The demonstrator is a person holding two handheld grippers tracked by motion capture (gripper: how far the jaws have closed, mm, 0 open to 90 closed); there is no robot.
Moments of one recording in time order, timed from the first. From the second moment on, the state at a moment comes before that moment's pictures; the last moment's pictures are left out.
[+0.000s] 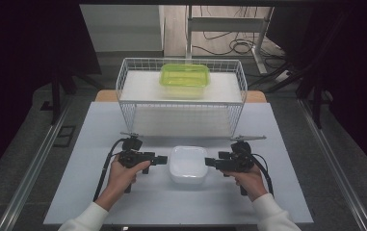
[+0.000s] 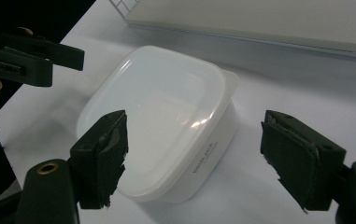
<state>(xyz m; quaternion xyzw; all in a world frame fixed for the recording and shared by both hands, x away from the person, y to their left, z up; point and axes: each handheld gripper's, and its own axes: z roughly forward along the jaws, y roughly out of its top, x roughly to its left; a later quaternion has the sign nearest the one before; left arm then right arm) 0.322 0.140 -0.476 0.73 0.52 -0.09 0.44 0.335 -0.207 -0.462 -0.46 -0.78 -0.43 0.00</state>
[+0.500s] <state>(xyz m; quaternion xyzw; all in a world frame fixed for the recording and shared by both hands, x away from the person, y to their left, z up) 0.344 0.118 -0.496 0.71 0.53 -0.16 0.43 0.339 -0.205 -0.469 -0.47 -0.77 -0.43 0.03</state>
